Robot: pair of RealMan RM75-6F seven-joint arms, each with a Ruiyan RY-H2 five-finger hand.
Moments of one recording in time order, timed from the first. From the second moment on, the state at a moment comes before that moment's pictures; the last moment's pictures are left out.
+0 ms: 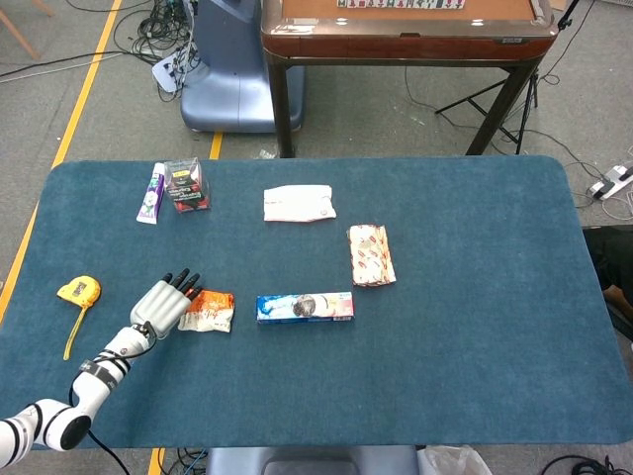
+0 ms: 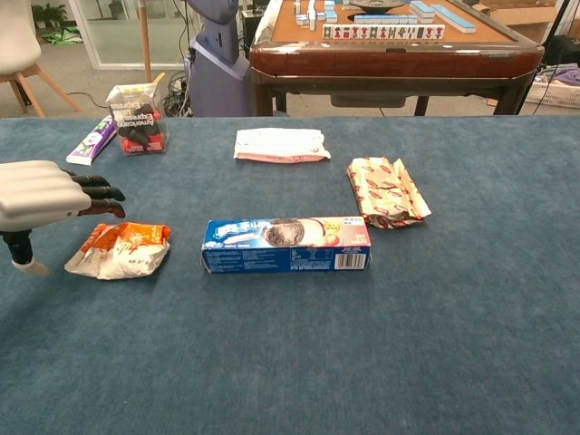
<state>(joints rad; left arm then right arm) -0.67 -1.34 -0.01 -1.43 1.25 0.84 0.71 -0.07 -1.04 0.17 -1.54 -1.36 1.63 -0.05</state>
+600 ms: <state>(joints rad) -0.70 -1.37 -0.03 -1.46 1.18 0.83 0.62 -0.07 -1.03 0.16 -1.54 -1.36 1.64 -0.03</state>
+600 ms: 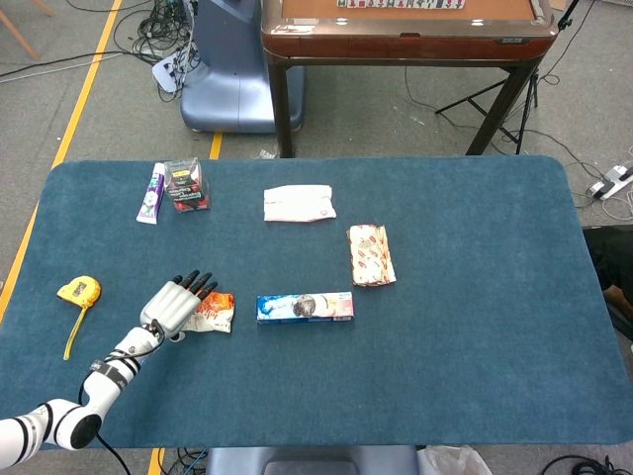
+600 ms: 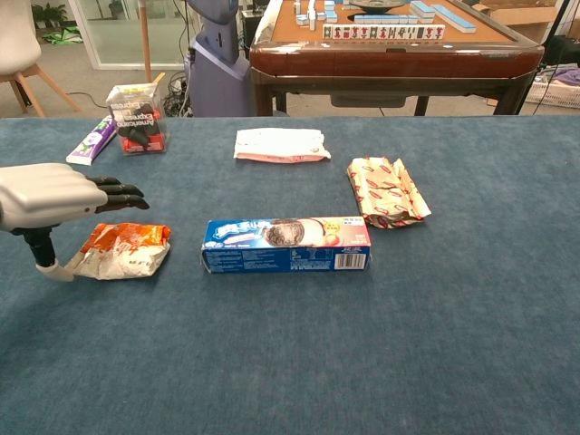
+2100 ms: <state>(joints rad) -0.79 -1.53 -0.10 -1.25 0.98 0.78 0.52 -0.08 -1.03 0.16 -1.53 -1.37 1.63 -0.01</state>
